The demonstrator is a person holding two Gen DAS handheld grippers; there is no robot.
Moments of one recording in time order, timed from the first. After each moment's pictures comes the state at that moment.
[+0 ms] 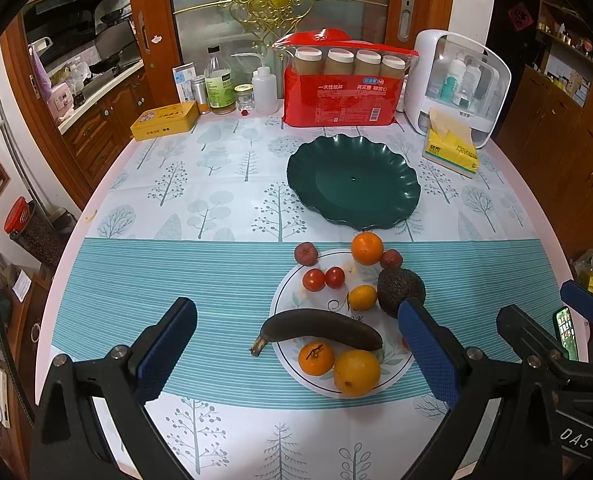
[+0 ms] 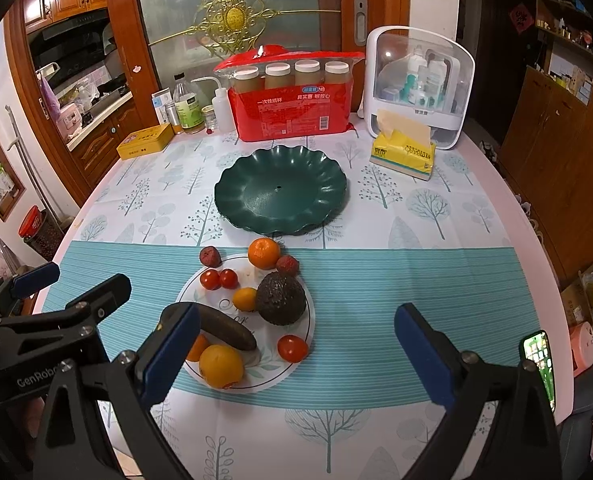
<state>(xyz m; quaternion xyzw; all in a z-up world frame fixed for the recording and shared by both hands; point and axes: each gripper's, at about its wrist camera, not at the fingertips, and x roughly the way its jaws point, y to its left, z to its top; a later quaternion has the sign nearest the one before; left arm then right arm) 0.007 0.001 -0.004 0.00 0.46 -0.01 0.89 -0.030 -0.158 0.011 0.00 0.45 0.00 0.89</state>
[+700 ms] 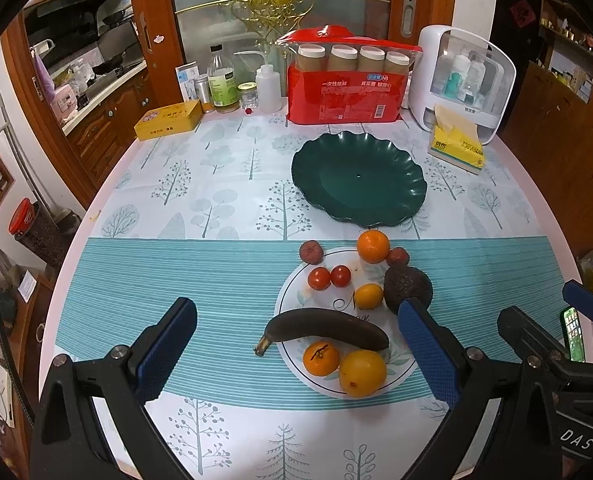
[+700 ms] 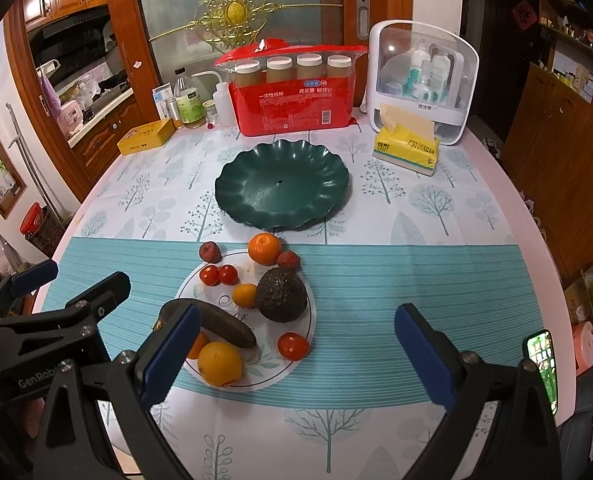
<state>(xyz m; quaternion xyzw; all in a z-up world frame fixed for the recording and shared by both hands) 0.007 -0.002 -0.008 0.01 0.46 0.00 0.89 -0.030 -0.159 0.003 0.00 0.46 0.00 0.89</state>
